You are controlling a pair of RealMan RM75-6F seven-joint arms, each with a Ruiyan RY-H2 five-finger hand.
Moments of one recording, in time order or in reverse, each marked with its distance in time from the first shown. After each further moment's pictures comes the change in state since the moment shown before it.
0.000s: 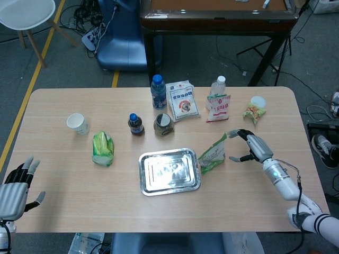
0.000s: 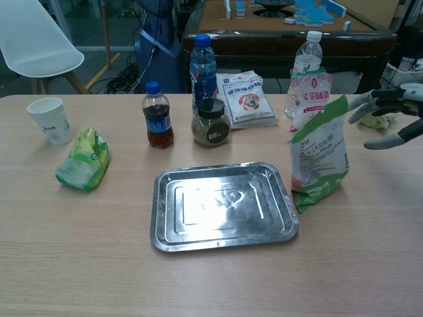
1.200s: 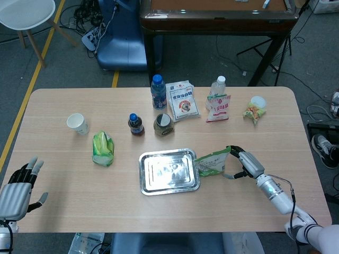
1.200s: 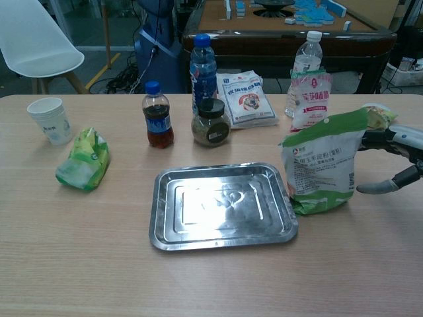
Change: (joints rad) left arm -0.006 0.019 0.010 -0.049 0.006 -0.016 0.039; right arm -0.053 -0.204 -0.177 0.291 -0.128 0.240 0.230
